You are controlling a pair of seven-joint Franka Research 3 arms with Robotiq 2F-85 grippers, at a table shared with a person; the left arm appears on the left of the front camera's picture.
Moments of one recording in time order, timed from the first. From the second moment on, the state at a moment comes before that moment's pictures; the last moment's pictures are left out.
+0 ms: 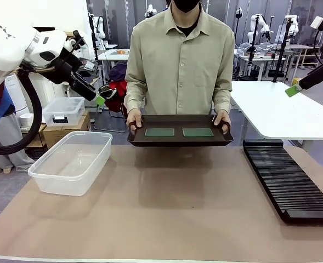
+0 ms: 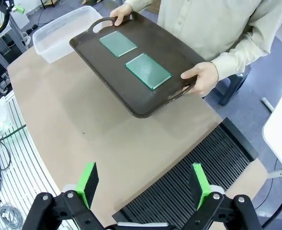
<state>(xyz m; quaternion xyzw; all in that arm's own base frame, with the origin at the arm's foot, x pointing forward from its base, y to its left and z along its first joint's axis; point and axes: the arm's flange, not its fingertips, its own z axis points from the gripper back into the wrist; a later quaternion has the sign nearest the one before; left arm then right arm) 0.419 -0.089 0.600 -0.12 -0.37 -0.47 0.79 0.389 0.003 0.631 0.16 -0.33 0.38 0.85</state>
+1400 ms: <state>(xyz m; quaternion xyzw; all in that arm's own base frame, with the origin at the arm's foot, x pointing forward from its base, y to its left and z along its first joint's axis) 0.417 -0.092 0.621 -0.10 -0.36 -0.44 0.82 0.401 0.002 0.675 0.16 -0.30 0.33 0.88</state>
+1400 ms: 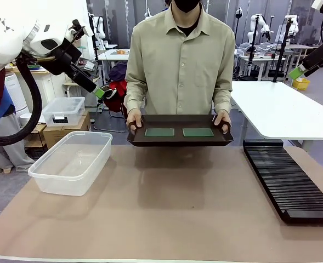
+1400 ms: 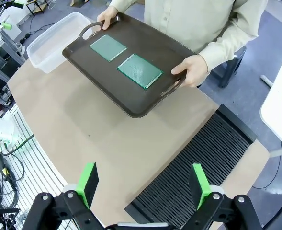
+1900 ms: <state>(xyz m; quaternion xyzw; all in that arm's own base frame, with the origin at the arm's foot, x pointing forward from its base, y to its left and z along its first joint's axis) 0.417 -0.092 0.621 -0.10 -0.36 -0.44 0.82 0.400 0.002 0.675 0.16 -0.30 0.33 0.88</state>
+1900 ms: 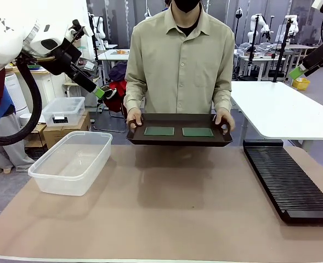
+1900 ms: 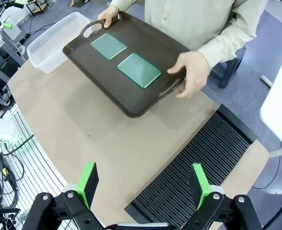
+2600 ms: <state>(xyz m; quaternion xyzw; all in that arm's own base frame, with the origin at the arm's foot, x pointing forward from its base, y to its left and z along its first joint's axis) 0.417 -0.092 0.621 -0.10 -0.36 -0.44 0.82 0.400 0.002 0.675 0.16 -0.30 0.33 0.88</state>
